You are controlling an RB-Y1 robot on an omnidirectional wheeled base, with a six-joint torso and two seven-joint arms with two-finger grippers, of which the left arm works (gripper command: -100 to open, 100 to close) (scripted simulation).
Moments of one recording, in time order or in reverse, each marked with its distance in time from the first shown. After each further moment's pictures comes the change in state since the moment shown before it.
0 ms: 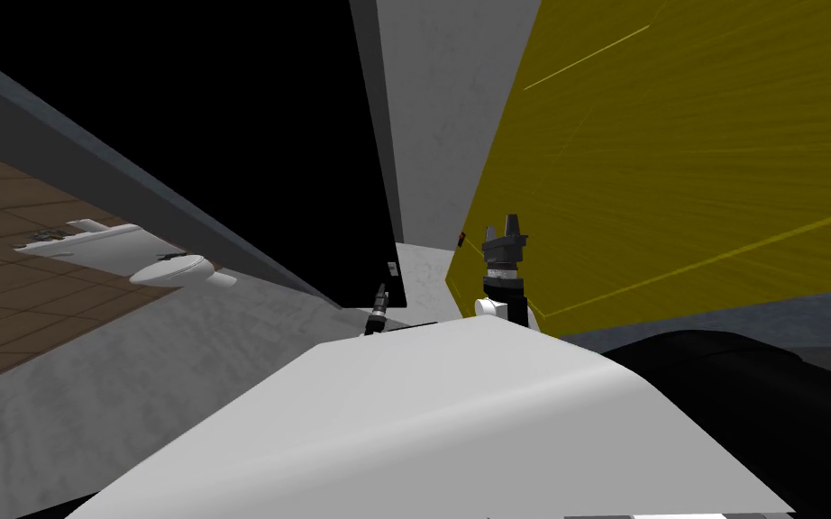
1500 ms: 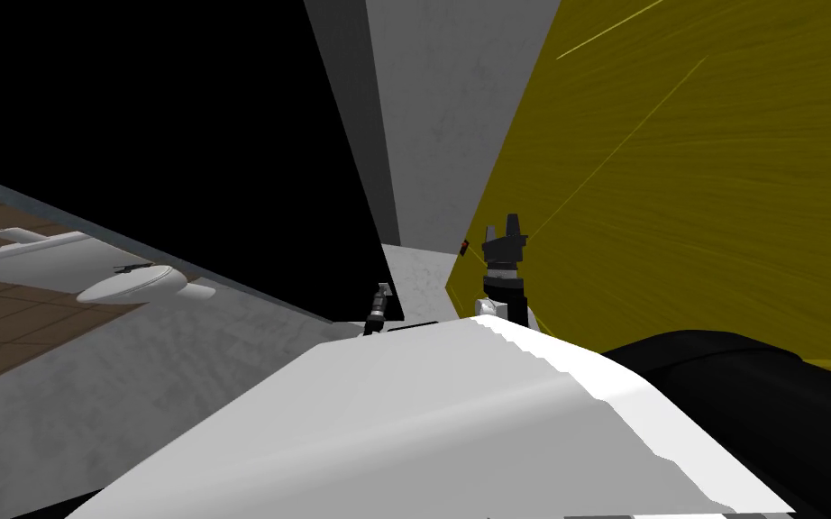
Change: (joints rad) arm -0.017 0.002 0.019 0.028 0.005 -0.015 -0.007
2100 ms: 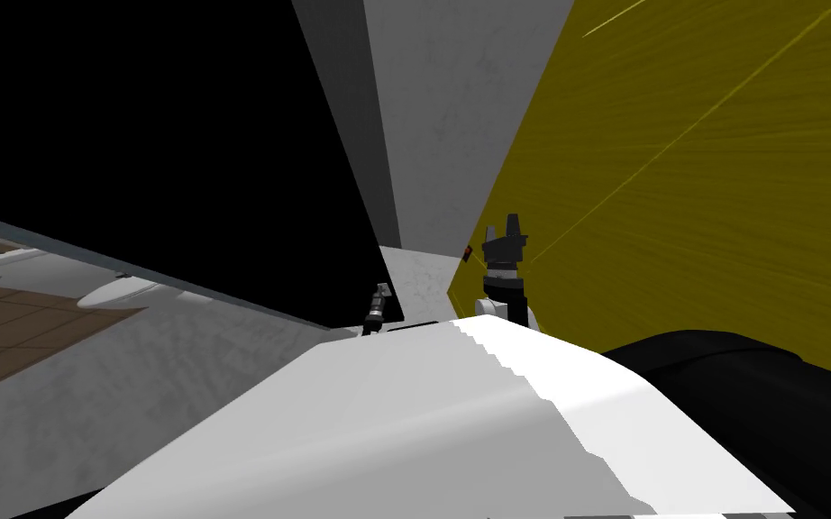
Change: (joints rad) arm -0.004 0.001 0.024 0.008 0.009 0.008 -0.019
